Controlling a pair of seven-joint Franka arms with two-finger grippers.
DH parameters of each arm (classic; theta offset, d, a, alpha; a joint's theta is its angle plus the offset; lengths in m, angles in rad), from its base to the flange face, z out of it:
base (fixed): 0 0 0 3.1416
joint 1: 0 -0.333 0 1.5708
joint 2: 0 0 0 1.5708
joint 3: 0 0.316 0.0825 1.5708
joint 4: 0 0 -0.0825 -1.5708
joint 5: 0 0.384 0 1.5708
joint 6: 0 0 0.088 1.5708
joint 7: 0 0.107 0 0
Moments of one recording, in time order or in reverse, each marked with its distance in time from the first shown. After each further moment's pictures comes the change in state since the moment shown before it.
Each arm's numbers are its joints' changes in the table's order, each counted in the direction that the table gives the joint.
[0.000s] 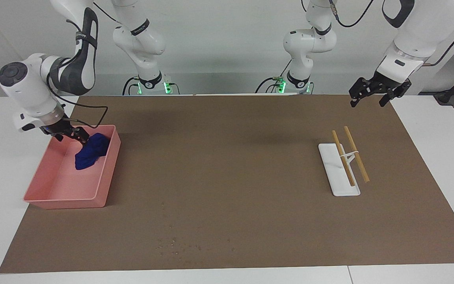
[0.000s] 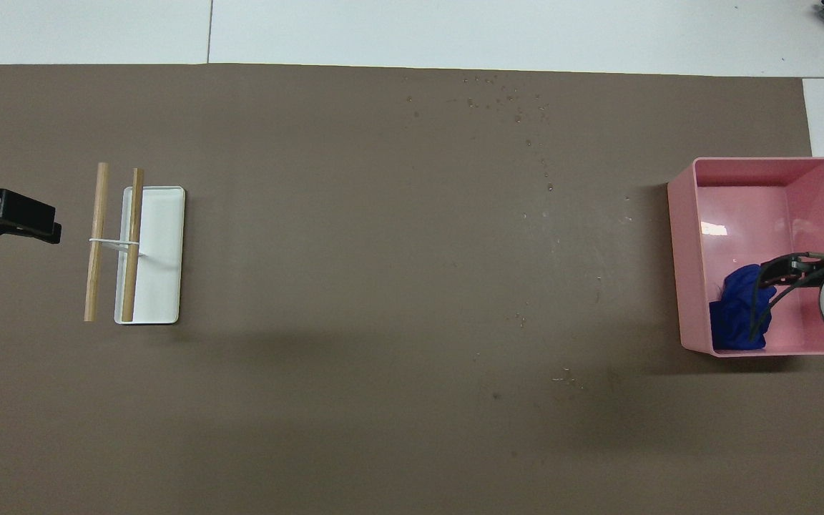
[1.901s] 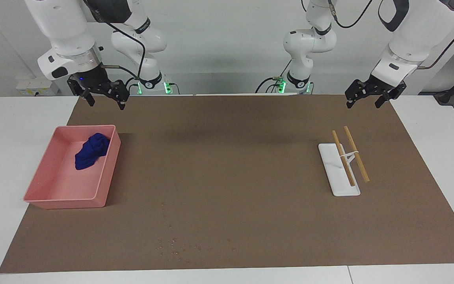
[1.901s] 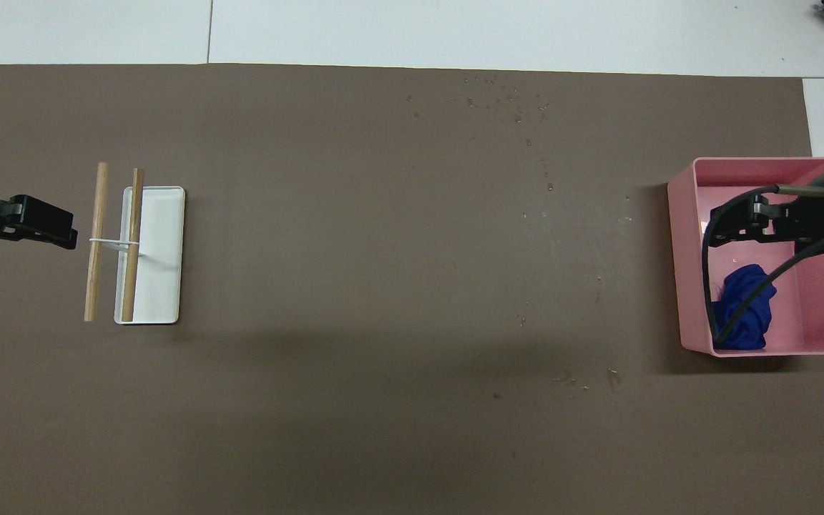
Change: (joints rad) left arm 0.000 -0.001 -0.002 -0.022 0.000 0.000 -0.002; right arm -0.332 -0.034 0.008 0.424 0.068 -0.490 0.250
